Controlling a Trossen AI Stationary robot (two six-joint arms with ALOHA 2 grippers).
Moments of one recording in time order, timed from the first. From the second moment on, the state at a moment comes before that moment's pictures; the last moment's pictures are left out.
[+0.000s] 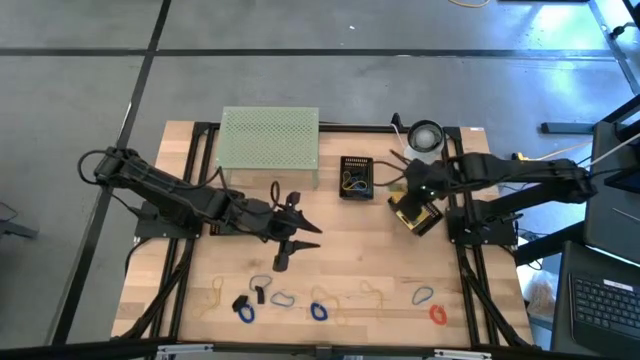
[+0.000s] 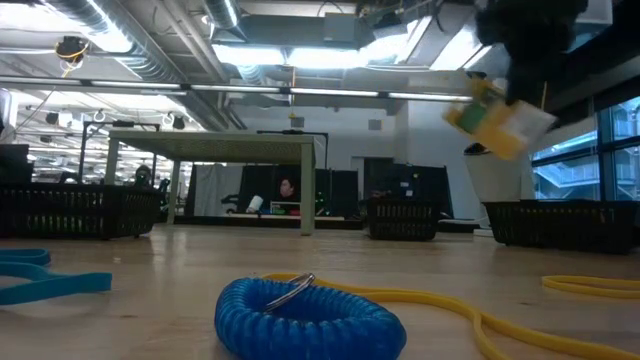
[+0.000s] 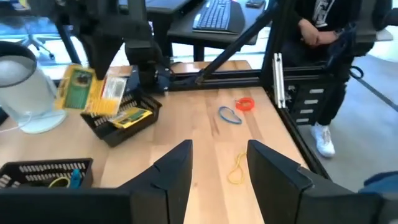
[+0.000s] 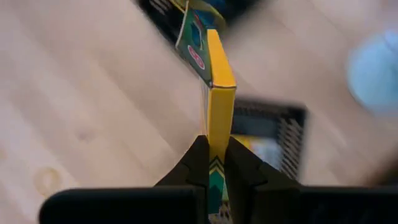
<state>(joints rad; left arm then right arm) -0.32 1.36 1.10 -0.08 -0.21 -0.10 0.02 1.09 1.05 -1.18 0.19 0.71</state>
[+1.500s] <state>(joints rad) -0.33 1.36 1.10 -0.21 -0.25 -0.17 0.11 1.39 1.01 -1.38 -0.08 0.82</state>
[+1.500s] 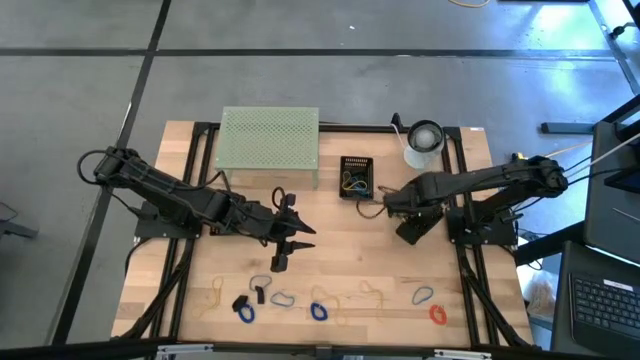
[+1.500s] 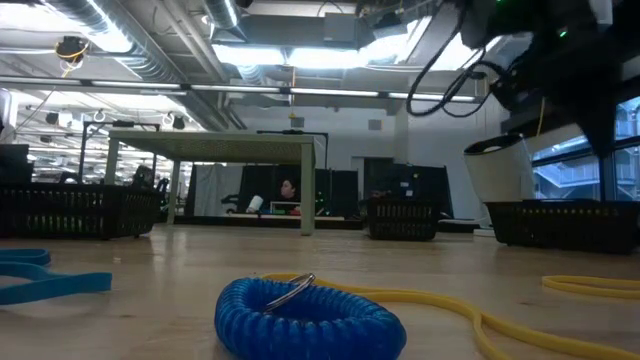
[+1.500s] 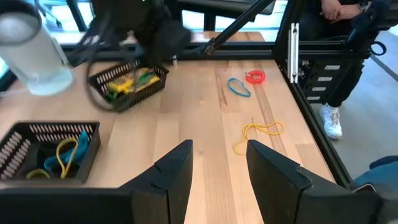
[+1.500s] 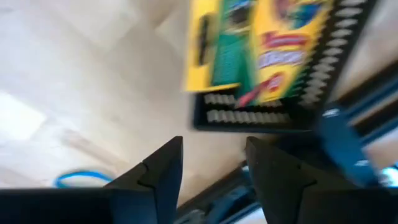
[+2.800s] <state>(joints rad) -0.47 1.36 1.10 -0.24 -0.32 -0.19 0.88 1.80 1.02 -0.91 -0.09 0.76</state>
